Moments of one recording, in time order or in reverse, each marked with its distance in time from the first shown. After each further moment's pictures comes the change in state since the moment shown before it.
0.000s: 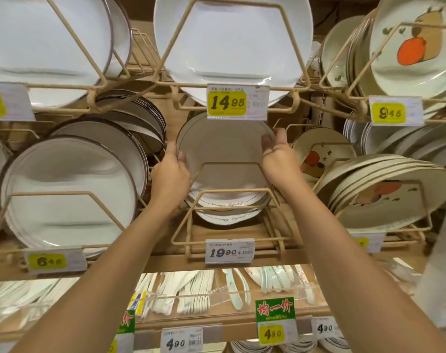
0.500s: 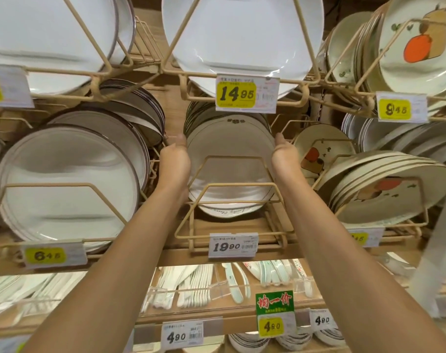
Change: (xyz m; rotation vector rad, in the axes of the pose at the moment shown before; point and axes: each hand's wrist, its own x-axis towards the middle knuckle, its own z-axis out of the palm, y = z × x) left_hand 0.018 0.007 0.011 -0.677 -0.036 -0.458; right_hand 0.007 0.000 0.015 0.399 0.123 0.401
